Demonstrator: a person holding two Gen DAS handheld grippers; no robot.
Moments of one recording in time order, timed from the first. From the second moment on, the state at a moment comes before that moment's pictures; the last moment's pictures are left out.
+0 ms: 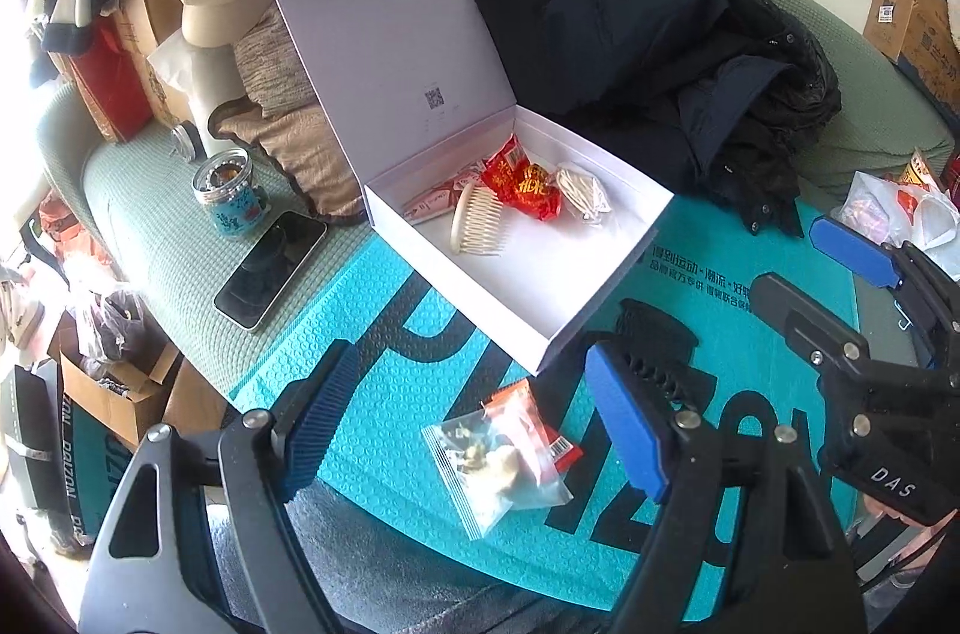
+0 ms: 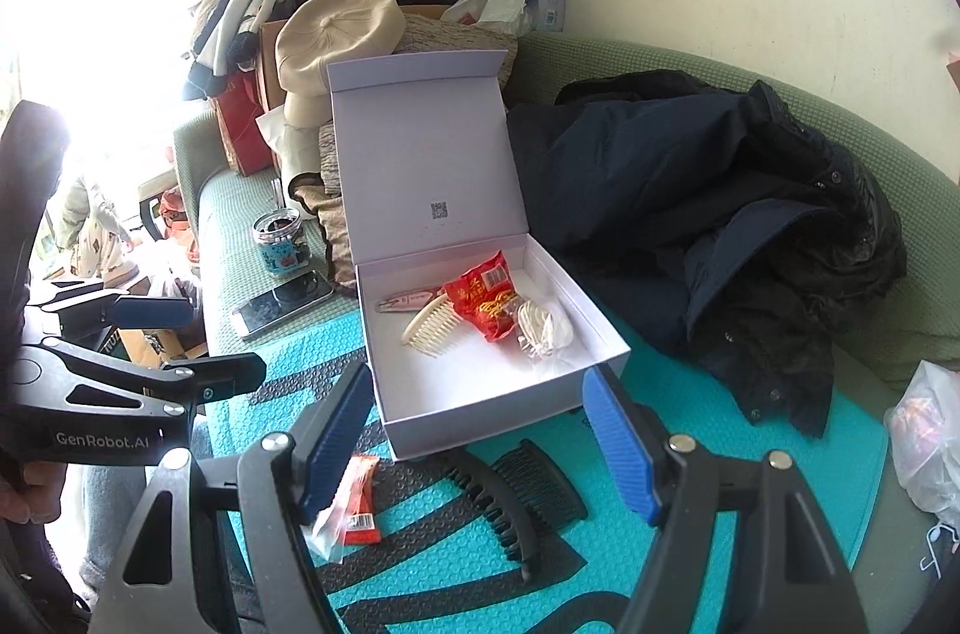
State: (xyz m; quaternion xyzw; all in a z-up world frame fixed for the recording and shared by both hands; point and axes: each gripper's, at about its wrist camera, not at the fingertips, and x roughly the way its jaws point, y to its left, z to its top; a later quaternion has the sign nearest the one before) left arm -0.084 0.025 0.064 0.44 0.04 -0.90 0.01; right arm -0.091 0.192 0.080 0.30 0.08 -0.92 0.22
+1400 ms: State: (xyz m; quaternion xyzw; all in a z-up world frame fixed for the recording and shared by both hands) left arm -0.080 0.038 -0.096 0.55 0.13 -0.82 -0.02; right arm -0.082 0.213 -0.051 0.41 0.03 -0.88 0.24
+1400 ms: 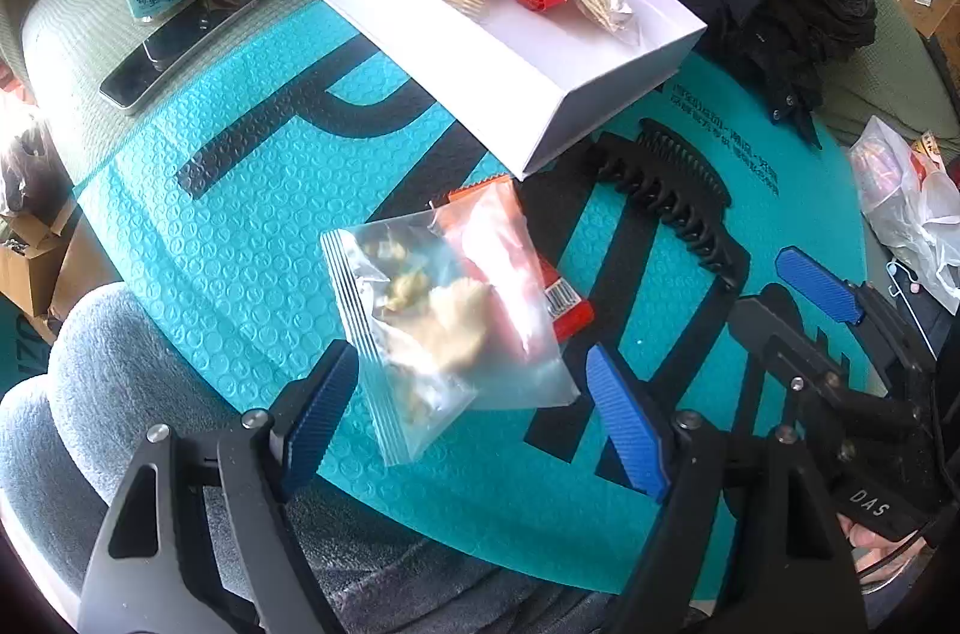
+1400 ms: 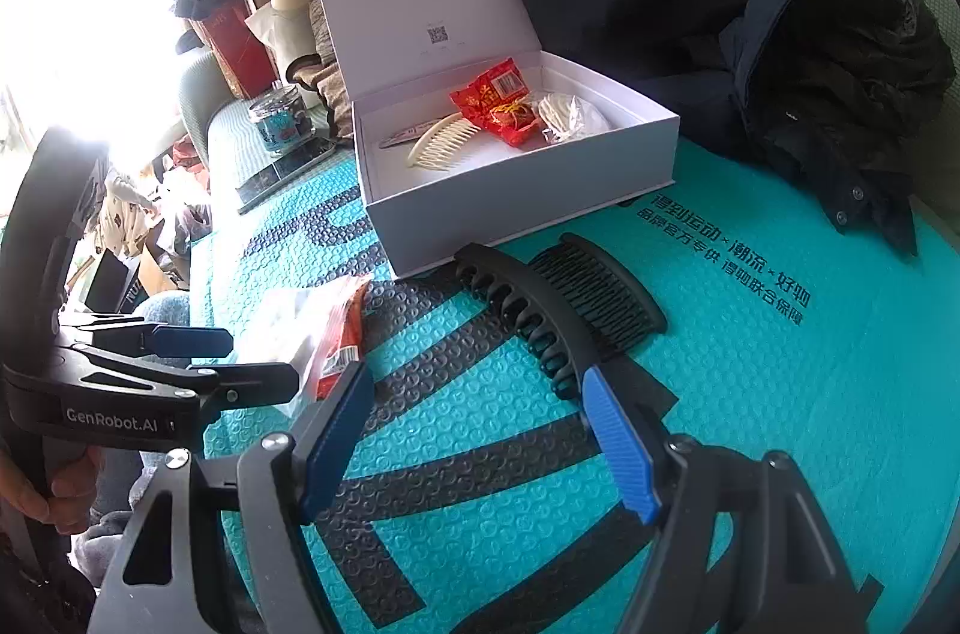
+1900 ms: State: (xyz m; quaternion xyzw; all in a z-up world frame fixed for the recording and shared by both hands) left arm -0.106 0.020 -0.108 0.56 0.10 -0.82 0.02; right arm -0.115 0.208 -0.066 0.42 0.05 -0.88 0.23
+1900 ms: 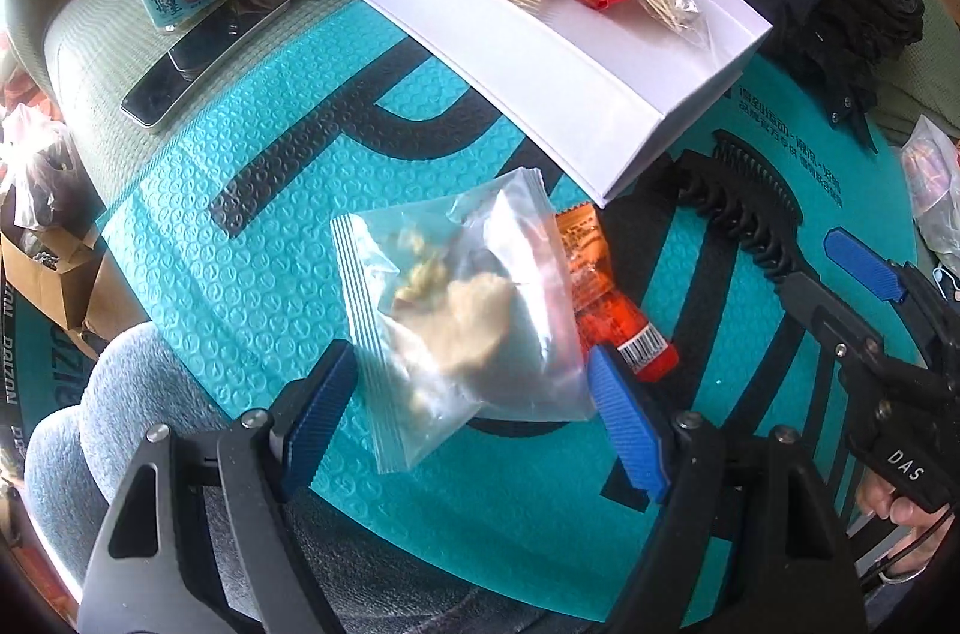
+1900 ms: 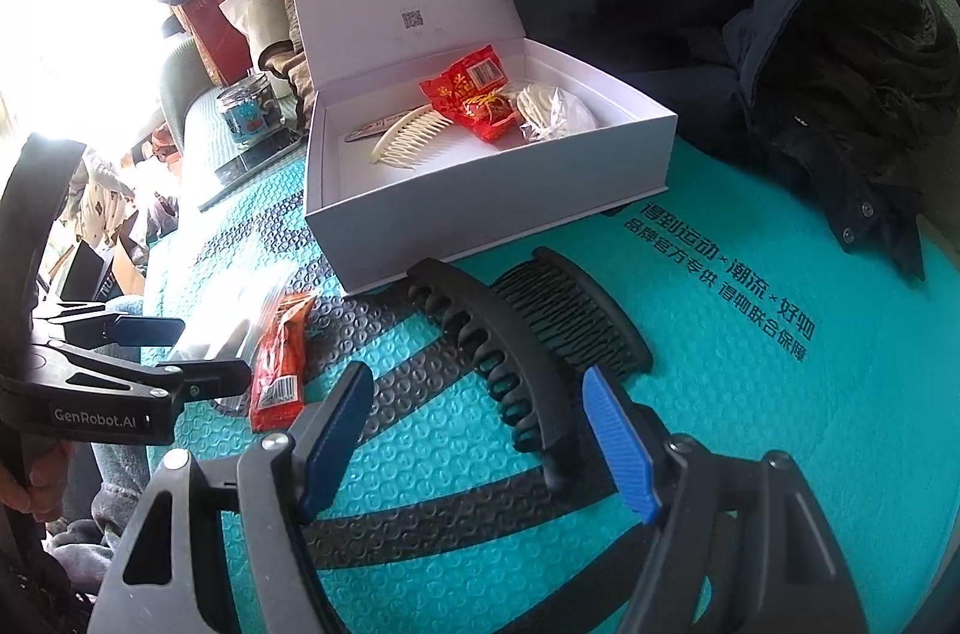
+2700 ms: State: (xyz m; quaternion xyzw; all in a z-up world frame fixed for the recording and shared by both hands) left arm -0.125 -0.028 -0.109 0.55 0.11 -0.83 0.04; right arm -0.129 0.195 -0.082 0.45 0.05 -0.86 0.25
